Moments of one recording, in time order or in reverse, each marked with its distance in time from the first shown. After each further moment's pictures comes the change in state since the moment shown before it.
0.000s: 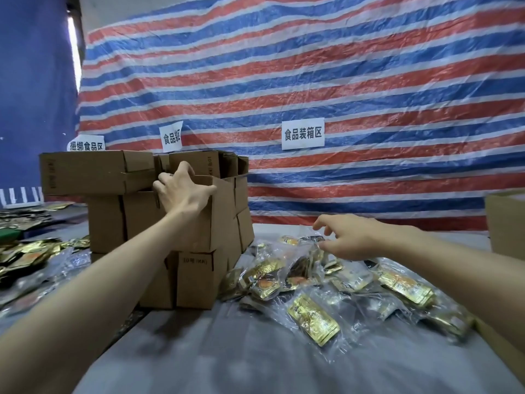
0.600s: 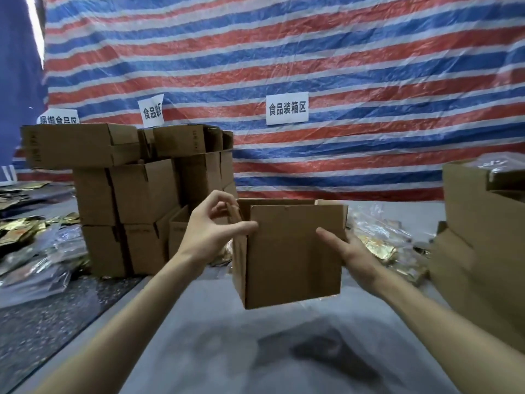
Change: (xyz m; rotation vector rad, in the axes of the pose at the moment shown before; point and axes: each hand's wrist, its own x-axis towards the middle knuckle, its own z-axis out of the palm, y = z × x) left_hand -0.166 -0.006 -0.043 -0.776 -0.582 0.175; right_hand -0.076 0.008 0.100 1.410 0.256 0.130
